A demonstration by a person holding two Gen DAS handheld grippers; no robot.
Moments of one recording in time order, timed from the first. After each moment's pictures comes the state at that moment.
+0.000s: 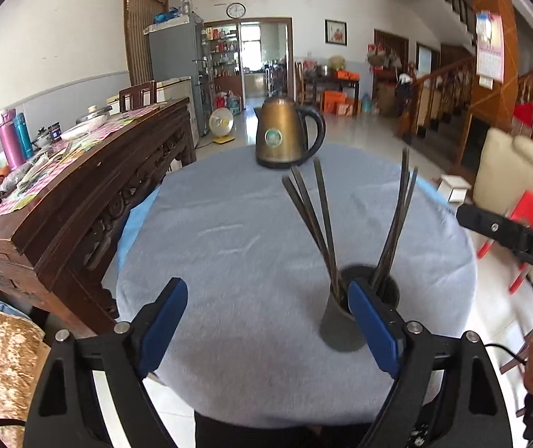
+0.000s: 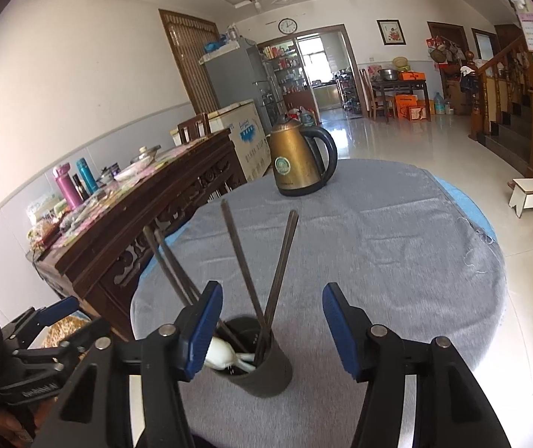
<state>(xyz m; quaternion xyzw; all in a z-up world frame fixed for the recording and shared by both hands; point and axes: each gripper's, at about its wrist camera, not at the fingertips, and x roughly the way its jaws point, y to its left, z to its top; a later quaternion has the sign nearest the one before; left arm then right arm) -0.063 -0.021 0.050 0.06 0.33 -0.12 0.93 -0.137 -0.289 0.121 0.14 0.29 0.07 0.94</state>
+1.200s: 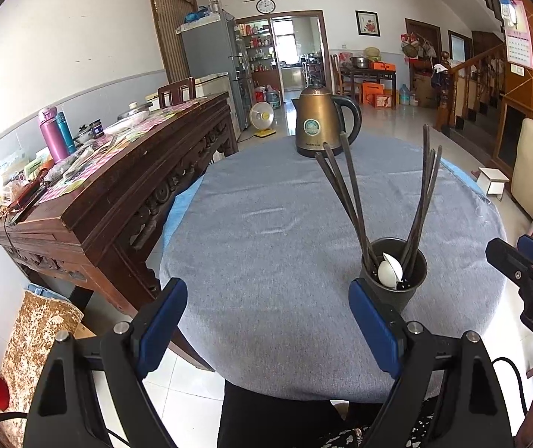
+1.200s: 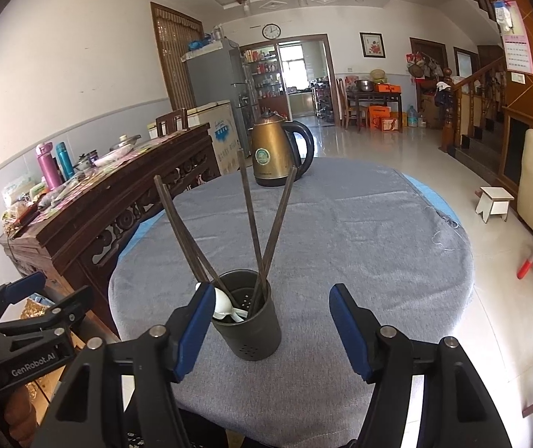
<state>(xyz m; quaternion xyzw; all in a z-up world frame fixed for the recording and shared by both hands) -0.096 -0.015 0.049 0.09 0.33 -0.03 0.94 -0.198 -0.249 0.107 0.11 0.28 0.00 0.95</state>
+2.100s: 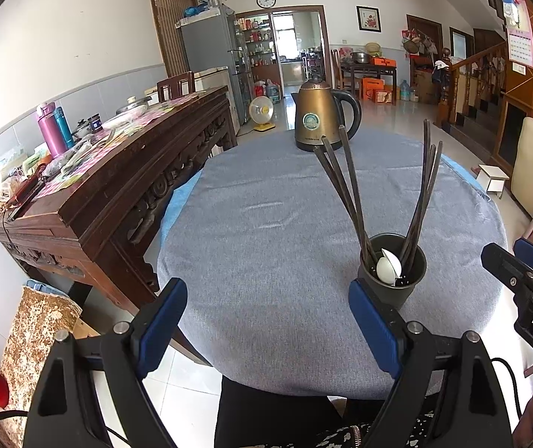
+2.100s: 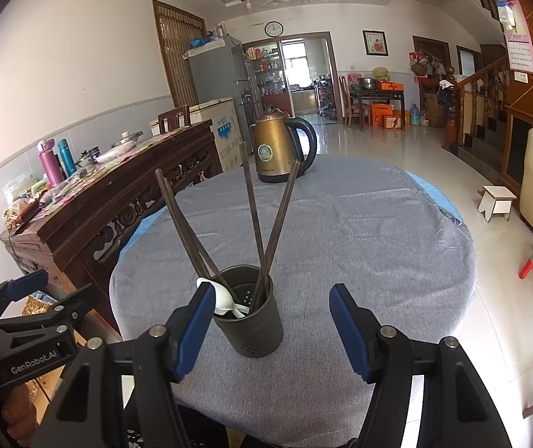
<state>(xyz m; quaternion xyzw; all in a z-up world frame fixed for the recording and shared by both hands) -0.094 -0.017 0.046 0.08 0.35 -0.03 0.93 -0.197 -0.249 0.104 0.11 0.29 0.00 0.95</state>
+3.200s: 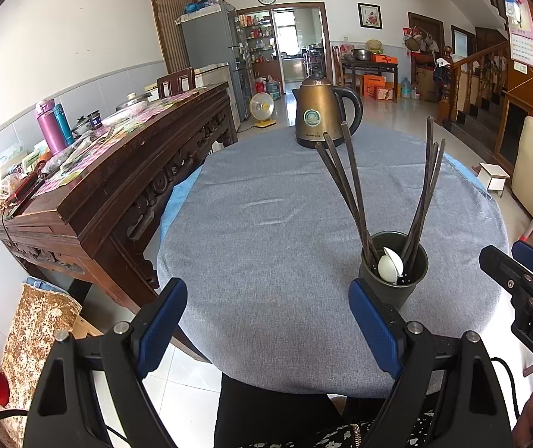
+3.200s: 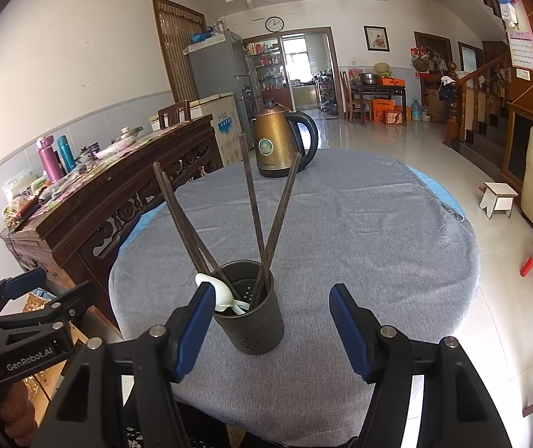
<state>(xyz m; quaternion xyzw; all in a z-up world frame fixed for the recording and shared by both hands) -0.092 -0.017 0.045 0.08 0.35 -0.03 0.93 -0.194 -0.250 0.100 0.11 0.30 0.01 0.95</state>
